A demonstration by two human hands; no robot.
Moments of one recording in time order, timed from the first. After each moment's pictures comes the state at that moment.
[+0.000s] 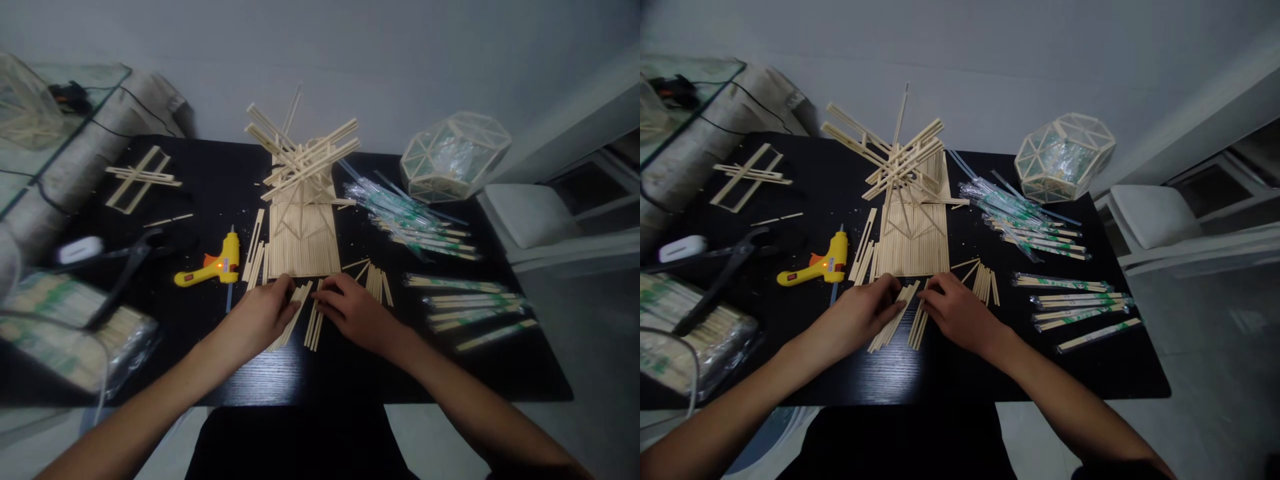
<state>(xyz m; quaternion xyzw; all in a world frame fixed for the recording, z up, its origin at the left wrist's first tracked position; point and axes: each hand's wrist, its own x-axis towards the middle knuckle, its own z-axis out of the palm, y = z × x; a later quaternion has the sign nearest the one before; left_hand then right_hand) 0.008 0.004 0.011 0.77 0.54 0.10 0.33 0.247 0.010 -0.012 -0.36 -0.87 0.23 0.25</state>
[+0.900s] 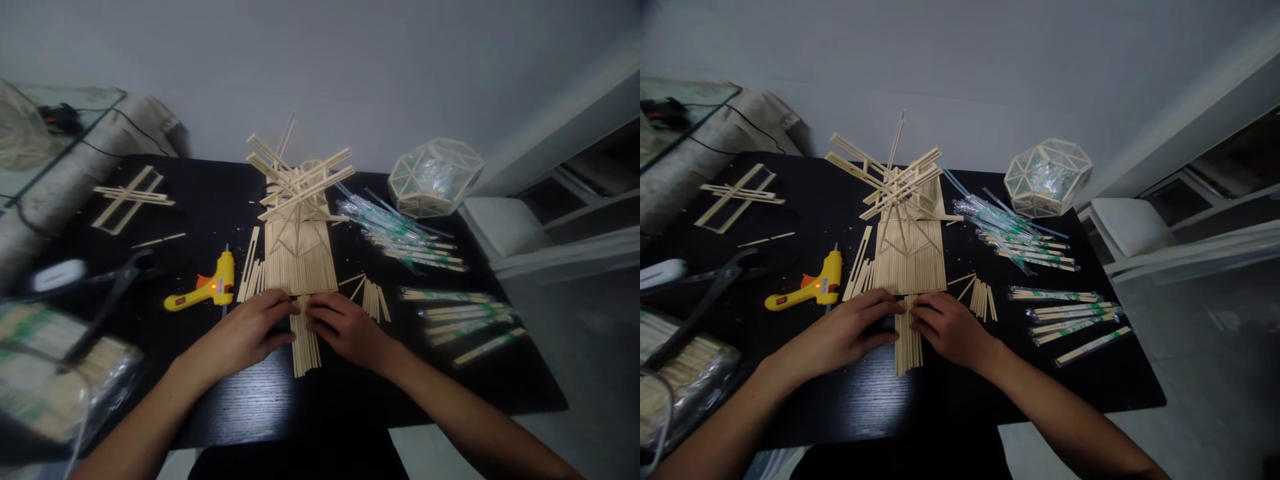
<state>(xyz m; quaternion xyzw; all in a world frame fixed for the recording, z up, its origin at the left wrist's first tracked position) -0.018 0.019 0.003 0.86 0.38 0.13 0.30 0.238 0.010 -0.029 -0.34 -0.86 0.22 0.32</state>
